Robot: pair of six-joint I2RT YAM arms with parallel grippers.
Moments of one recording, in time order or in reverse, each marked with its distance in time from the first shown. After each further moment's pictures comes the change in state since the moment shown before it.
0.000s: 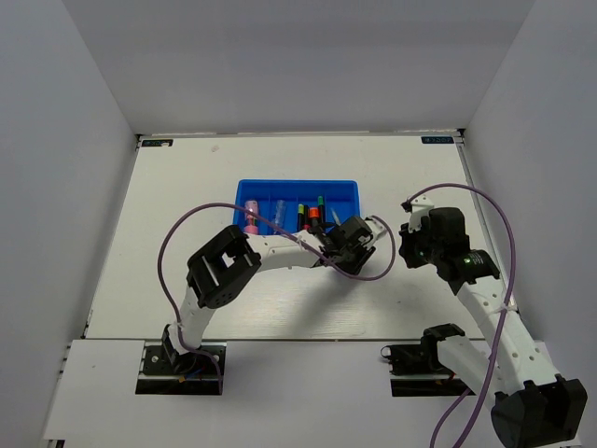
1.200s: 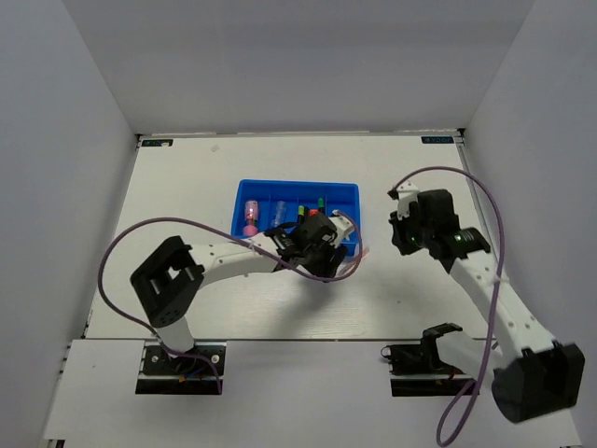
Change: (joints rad) left arm 0.067 -0.384 -0.312 -0.058 -0.010 -0.020; right arm 0.061 0.212 0.151 -0.004 -0.005 -0.063
